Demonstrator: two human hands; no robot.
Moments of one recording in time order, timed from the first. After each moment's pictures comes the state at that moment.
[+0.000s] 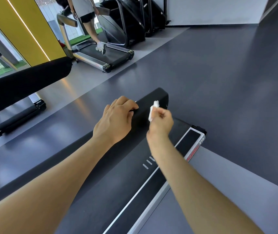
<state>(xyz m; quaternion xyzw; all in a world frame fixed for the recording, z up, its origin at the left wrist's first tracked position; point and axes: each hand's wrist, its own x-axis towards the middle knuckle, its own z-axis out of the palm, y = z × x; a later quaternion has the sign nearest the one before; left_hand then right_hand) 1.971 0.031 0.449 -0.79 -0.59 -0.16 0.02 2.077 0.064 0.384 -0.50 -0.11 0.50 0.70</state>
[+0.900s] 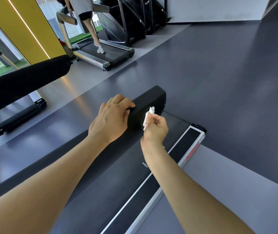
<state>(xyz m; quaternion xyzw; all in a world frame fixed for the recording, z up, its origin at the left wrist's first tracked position) 1.972 0.030 0.448 -0.79 -0.59 -0.15 0.04 2.068 0.047 0.373 -0.49 -0.09 0.53 0.69</state>
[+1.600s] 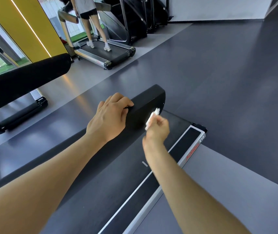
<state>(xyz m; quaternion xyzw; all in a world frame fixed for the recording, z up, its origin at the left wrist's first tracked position) 1.974 0.028 0.451 -0.79 -0.59 -0.15 0.05 2.078 0.053 0.365 -0.49 -0.03 0.55 0.68</state>
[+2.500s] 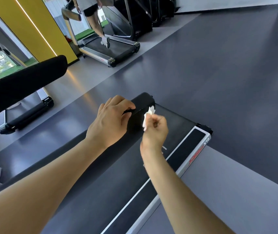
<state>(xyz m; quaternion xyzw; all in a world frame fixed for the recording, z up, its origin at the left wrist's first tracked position) 2.019 0.073 0.439 -0.79 -0.59 -0.17 0.04 2.113 0.090 0.357 -0.46 -0.14 0.52 0.70</state>
